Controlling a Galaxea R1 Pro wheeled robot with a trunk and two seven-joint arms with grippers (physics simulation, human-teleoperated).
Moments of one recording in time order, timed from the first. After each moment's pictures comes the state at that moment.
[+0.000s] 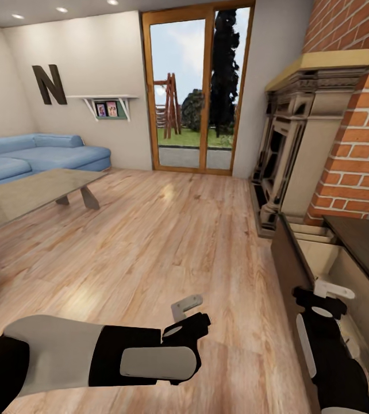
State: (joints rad) left arm -1.04 0.03 -1.67 -1.47 1.87 -0.45 1.31; right arm -0.41 0.01 -0.28 -1.36 0.09 0.51 -0.39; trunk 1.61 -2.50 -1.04
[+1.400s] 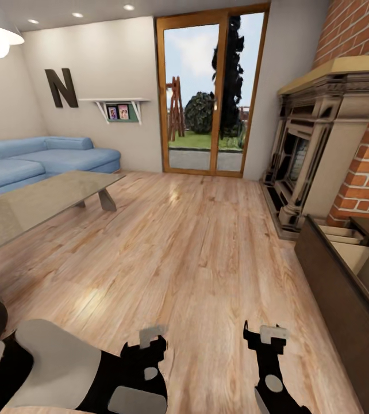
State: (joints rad) left arm -1.02 0.05 -2.16 -1.16 1.87 -0.61 1.30; right arm -0.35 0.04 0.05 -0.66 0.09 -0.33 -0.38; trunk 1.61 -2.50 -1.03
